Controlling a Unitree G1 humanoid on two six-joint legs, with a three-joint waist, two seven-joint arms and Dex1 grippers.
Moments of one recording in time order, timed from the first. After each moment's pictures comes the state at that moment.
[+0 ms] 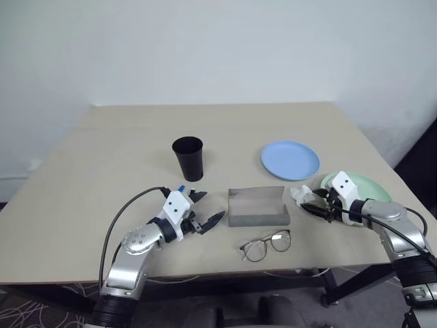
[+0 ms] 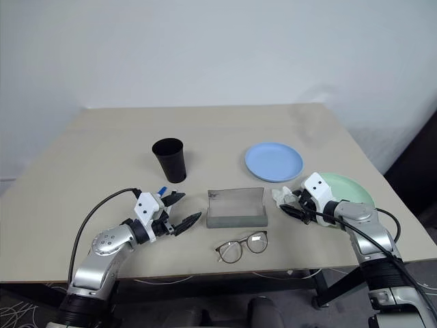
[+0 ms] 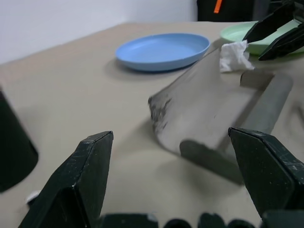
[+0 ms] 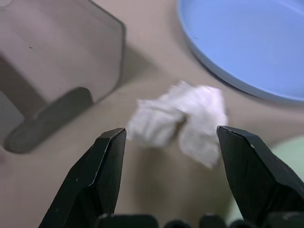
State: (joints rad) left arm -0.05 0.39 -0.06 -0.07 -0.22 0.10 -0.74; right arm -0.30 -0.65 0.06 0.20 0.16 0.35 0.85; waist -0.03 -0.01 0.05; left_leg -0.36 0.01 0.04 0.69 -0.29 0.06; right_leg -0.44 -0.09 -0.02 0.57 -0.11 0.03
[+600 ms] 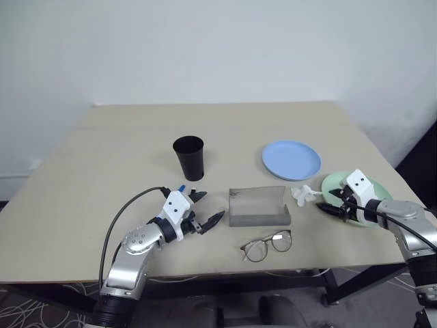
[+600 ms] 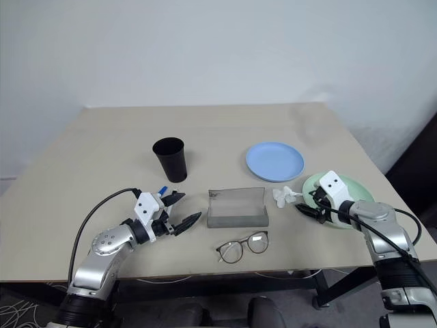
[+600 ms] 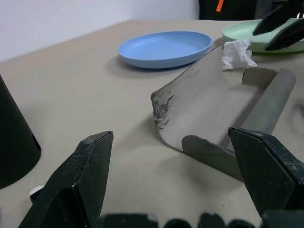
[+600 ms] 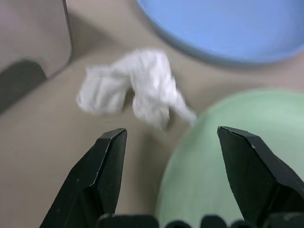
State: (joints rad) left arm -0.05 0.39 -0.06 -0.07 -0.22 0.10 -0.74; right arm -0.28 -0.72 0.01 0.22 0.16 0.44 0.85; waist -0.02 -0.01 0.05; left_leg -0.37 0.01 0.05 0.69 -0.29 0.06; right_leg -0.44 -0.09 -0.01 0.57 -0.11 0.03
